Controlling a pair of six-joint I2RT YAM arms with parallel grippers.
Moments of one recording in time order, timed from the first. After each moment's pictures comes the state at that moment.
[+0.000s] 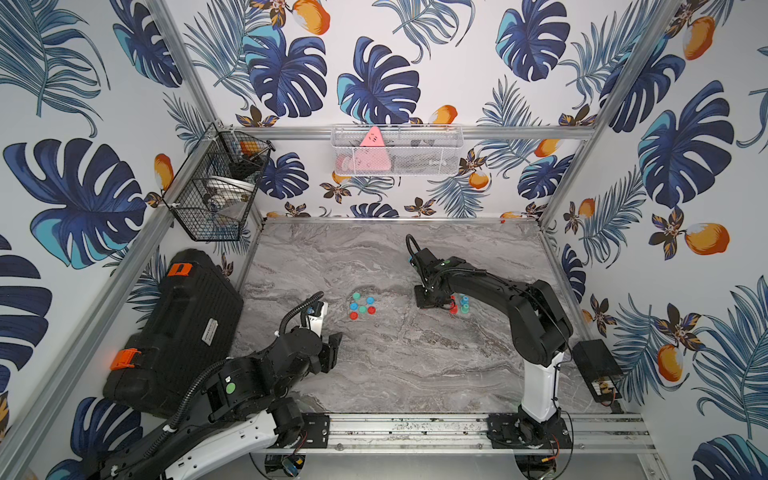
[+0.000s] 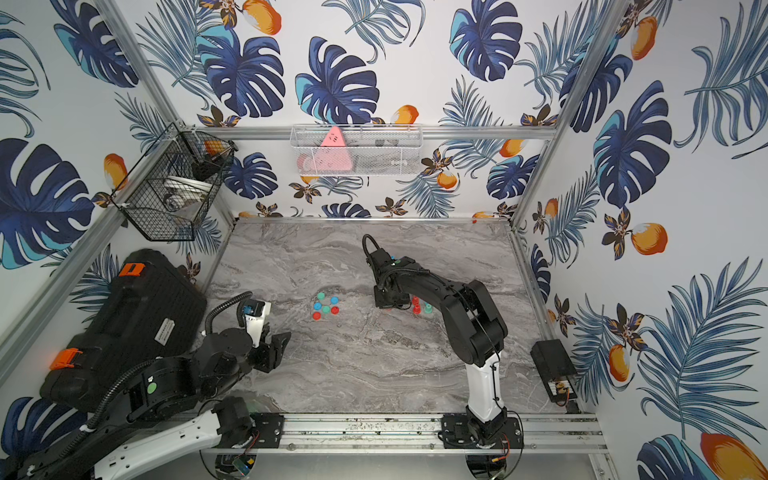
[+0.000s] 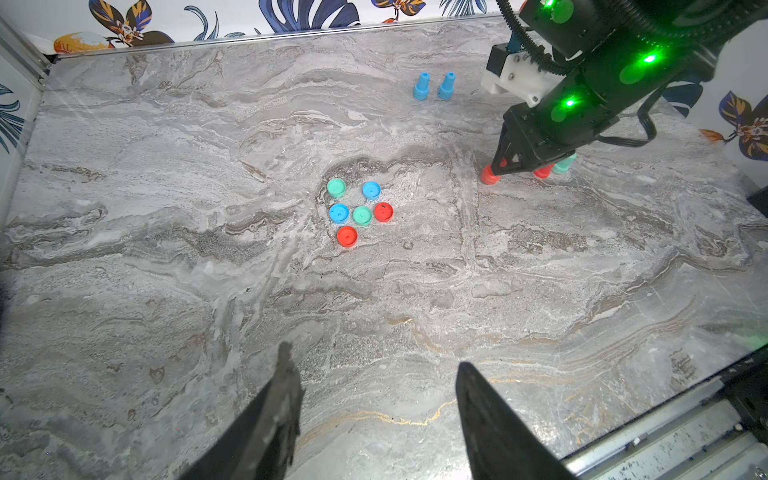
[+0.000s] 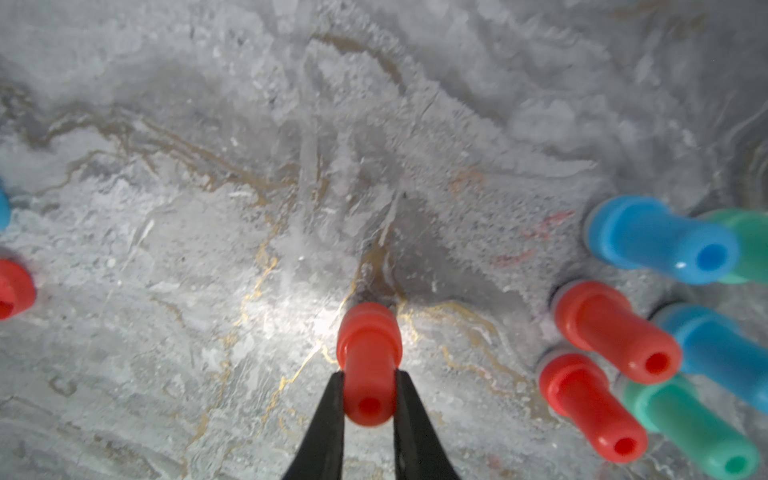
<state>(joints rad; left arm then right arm) -0.91 0.55 0.82 -0.97 -0.47 -0.50 0.63 1.99 1.48 -0.82 0.10 0.46</state>
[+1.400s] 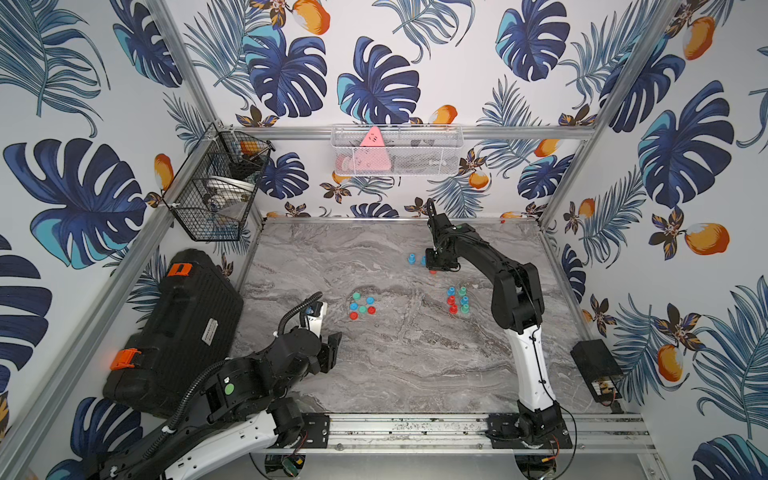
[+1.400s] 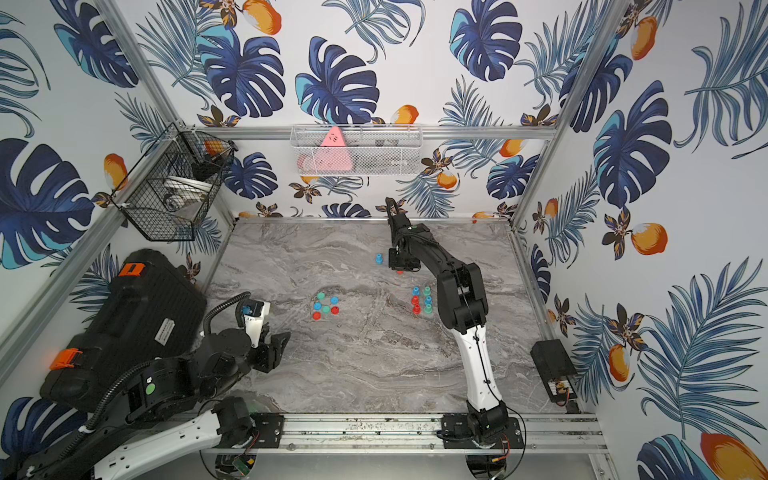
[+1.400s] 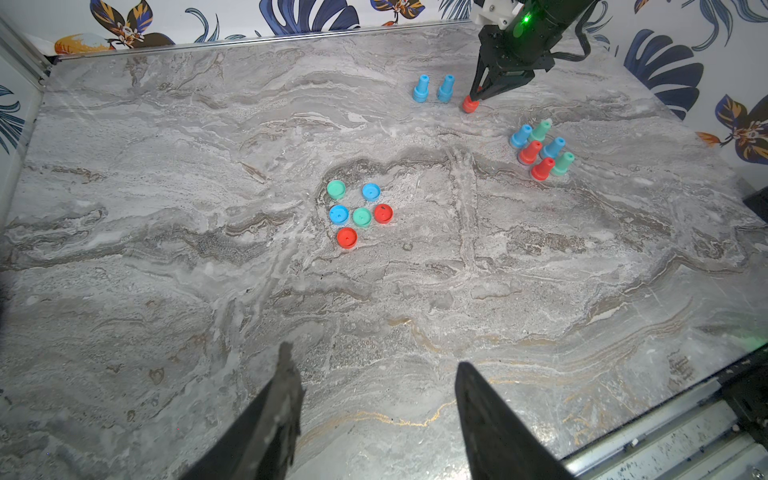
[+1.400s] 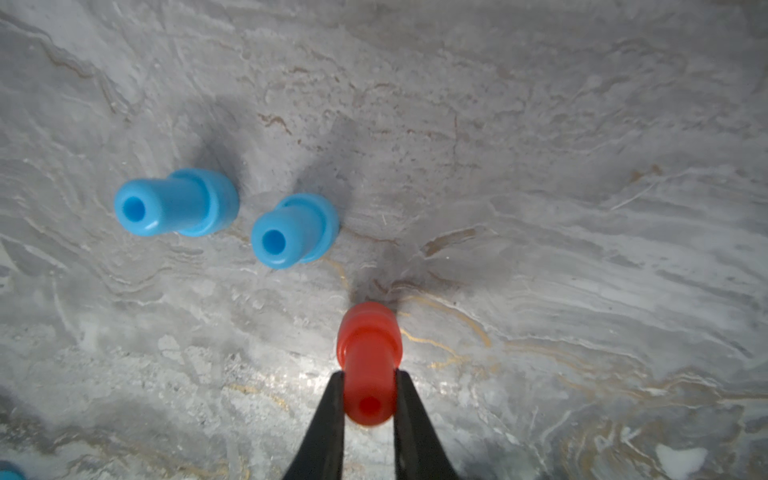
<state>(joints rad) -0.91 0.54 0.82 -0.97 -0.47 -0.50 0.40 2.36 2.07 -0.96 0.06 0.36</state>
